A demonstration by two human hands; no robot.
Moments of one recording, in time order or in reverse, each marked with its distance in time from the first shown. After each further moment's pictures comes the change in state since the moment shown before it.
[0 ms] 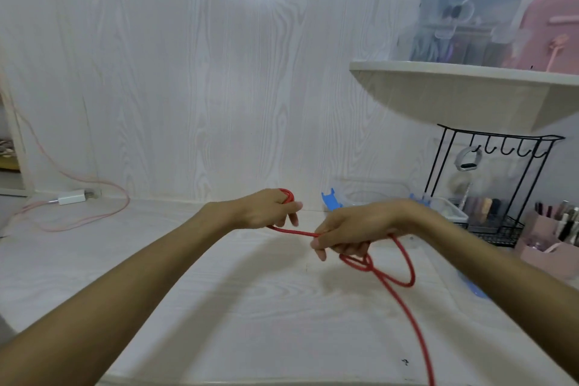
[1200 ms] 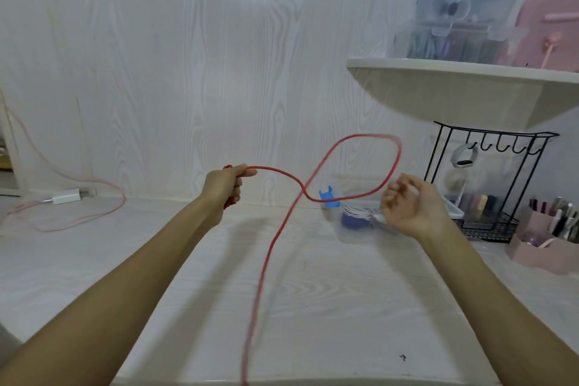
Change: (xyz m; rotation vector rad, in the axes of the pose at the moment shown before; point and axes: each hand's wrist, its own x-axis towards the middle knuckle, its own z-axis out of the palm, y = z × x) left_hand -0.004 -0.039 -0.020 -0.988 0.563 -0.285; right_hand -0.002 0.092 -0.015 1.937 0.747 -0.344
